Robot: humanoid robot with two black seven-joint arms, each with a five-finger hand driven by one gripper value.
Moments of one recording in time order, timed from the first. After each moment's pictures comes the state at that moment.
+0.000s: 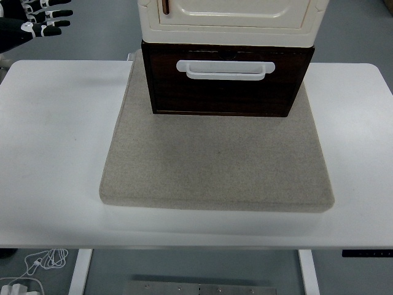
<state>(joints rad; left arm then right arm) -0.90 0.88 -0.77 -0.97 0.28 -0.61 0.02 0.00 0.00 -0.04 0.13 -0.01 -0.02 -0.10</state>
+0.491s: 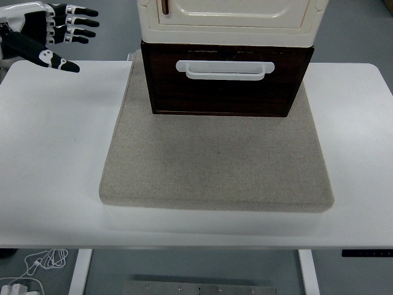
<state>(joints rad) -0.90 1.00 -0.77 -1.30 0.56 -0.61 0.03 0.00 0.00 -0.04 0.13 -0.01 -0.02 -0.10</state>
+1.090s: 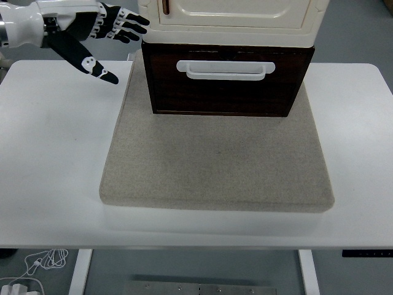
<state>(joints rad) -1.08 0.90 -0.70 -1.43 0.70 -0.61 0.15 0.00 0.00 -0.04 0.13 -0.01 -0.02 -0.10</state>
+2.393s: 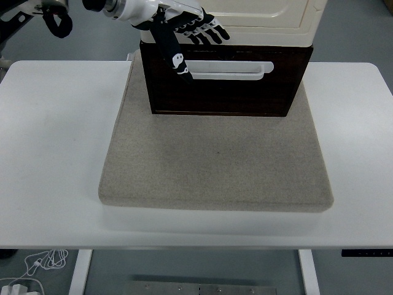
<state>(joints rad) -1.54 0.51 -0.32 -1.16 0.70 -0.61 0.33 0.00 0.00 -0.04 0.13 -0.01 -0.02 -0.09</state>
